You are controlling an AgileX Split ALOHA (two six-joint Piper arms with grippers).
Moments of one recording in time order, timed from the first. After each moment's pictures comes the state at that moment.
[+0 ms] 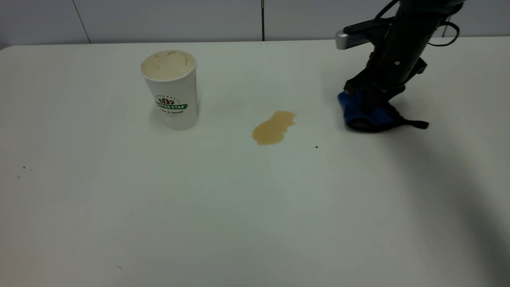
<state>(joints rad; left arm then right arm) -0.02 -0.02 -0.49 0.08 1.13 -0.08 0.16 2.63 -1.89 0.11 0.61 -0.31</state>
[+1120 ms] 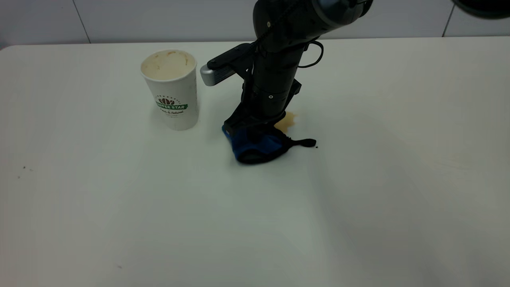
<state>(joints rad) -0.02 -0.02 -0.49 0.08 1.13 -0.08 0.53 2.71 -2.05 0.04 0.59 -0.19</state>
